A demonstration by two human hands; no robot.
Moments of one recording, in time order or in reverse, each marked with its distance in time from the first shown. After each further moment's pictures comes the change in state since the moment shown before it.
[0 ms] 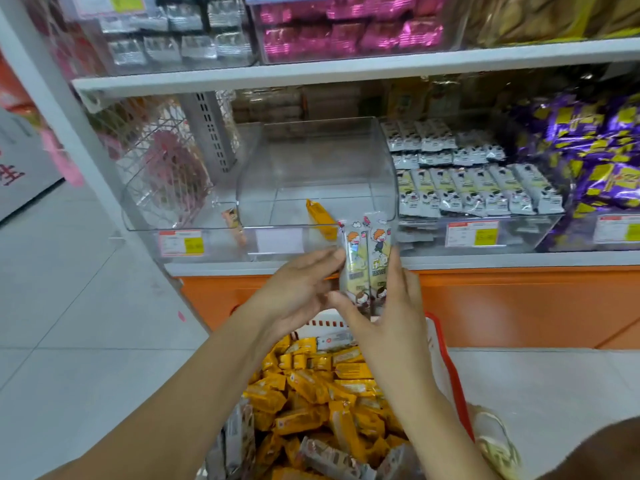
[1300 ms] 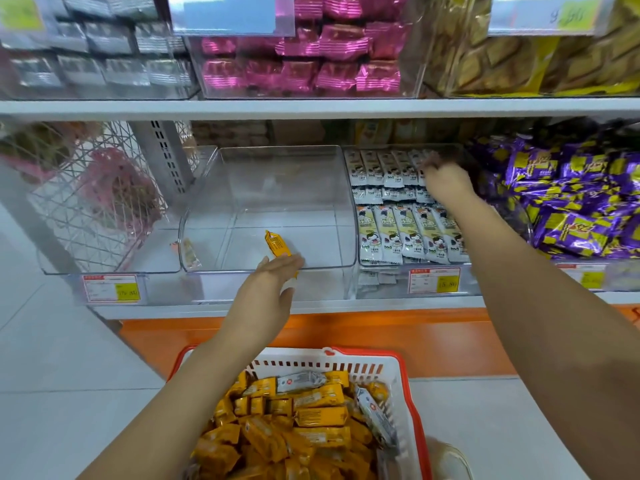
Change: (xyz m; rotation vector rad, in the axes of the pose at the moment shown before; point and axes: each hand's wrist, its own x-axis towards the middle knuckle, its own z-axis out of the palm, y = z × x) left_hand 0.058 0.013 -0.005 1.270 0.343 0.404; right_hand 0.317 0.062 -0.106 -0.471 0.036 0.239
